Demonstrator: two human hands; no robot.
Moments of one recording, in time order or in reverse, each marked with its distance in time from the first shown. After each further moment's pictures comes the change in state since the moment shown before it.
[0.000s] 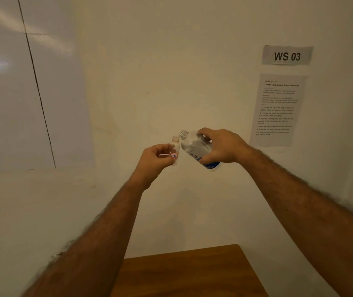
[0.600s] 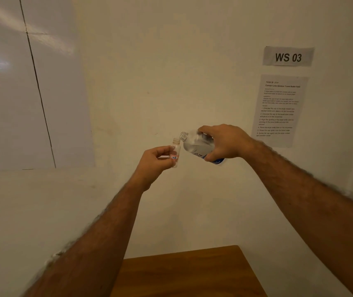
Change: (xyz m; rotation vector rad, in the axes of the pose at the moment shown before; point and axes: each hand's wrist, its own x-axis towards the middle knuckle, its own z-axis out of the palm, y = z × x) left_hand -0.004 0.002 0.000 0.005 -0.029 -0.015; right_hand 0.010 0.003 -0.016 -0.205 -0.049 -0.062
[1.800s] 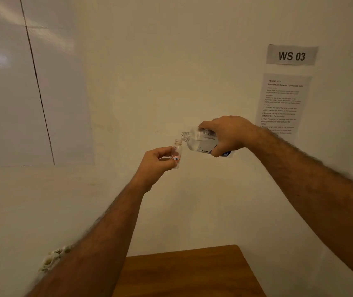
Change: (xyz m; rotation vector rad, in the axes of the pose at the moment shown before) left_hand -0.003 -0.007 0.001 -0.013 -0.001 -0.007; right_hand 0.011 0.001 -0.022 -0.174 -0.100 -0.073
